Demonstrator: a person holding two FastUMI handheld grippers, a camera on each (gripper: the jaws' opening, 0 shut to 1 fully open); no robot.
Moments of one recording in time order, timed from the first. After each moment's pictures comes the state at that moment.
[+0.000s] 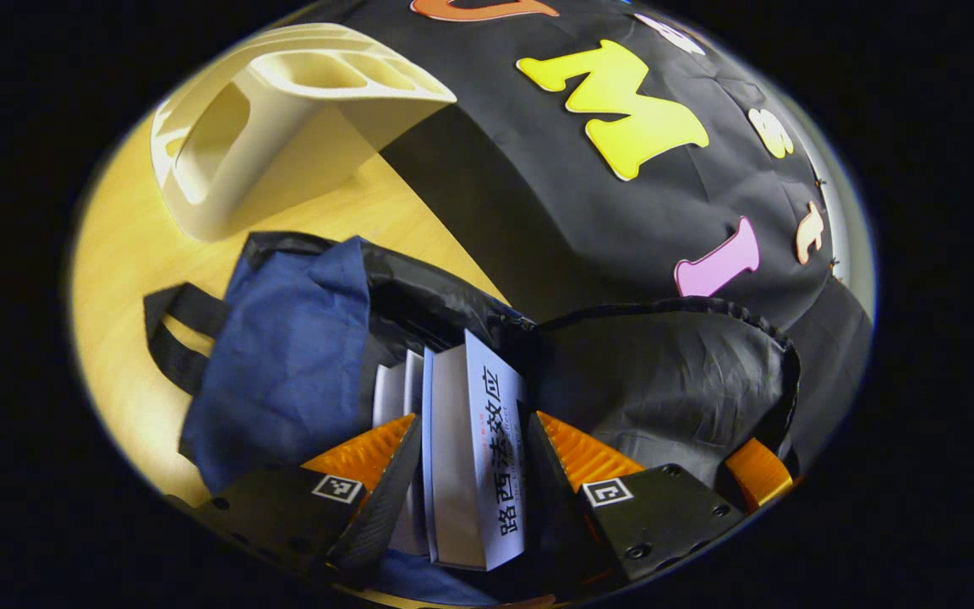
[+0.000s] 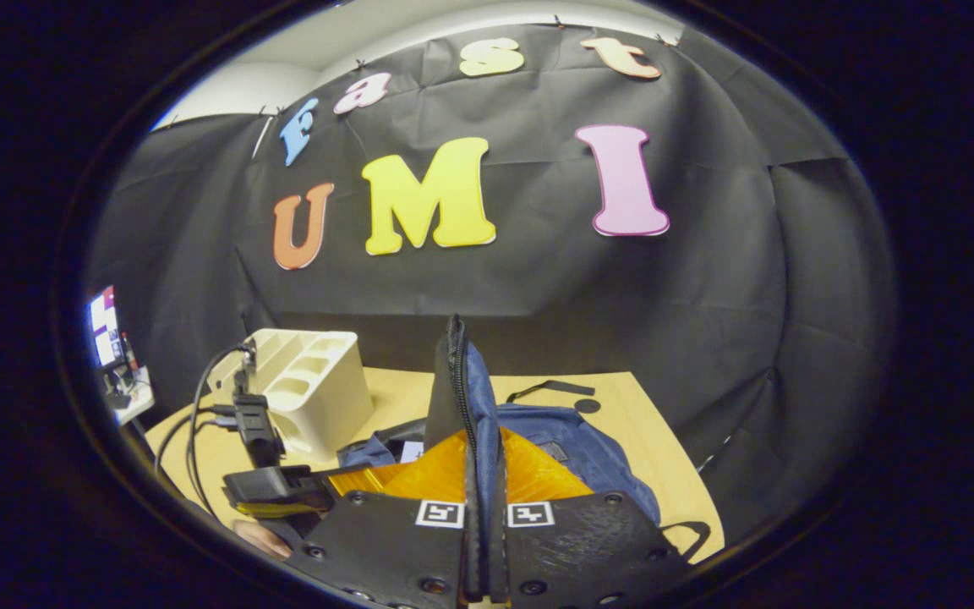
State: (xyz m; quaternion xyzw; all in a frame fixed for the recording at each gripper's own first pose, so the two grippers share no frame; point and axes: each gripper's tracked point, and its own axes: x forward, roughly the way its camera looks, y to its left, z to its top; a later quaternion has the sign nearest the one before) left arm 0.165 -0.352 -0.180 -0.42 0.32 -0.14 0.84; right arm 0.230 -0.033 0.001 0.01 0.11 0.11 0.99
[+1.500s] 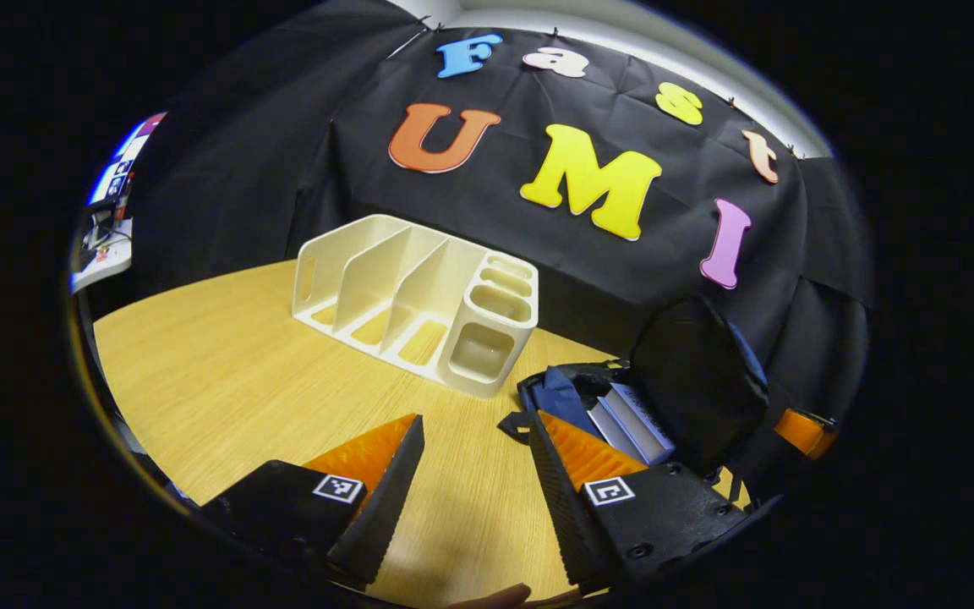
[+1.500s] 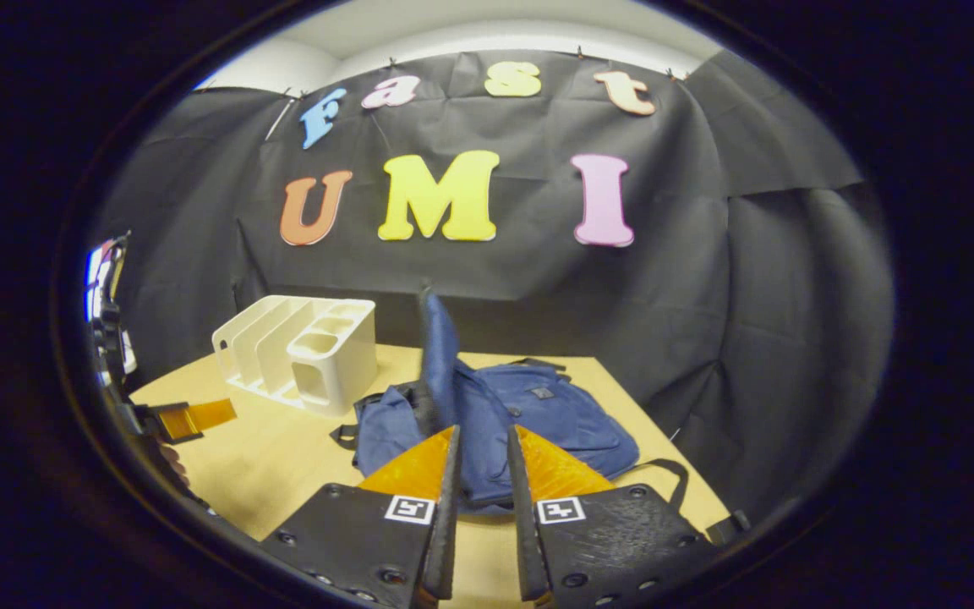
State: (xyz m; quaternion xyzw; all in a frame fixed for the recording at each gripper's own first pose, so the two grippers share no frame) left arm 0.014 -0.102 -0.129 -0.18 0.17 -0.02 0.97; right arm 0.073 -0.015 -0.022 -0.03 0.06 0.03 1.00
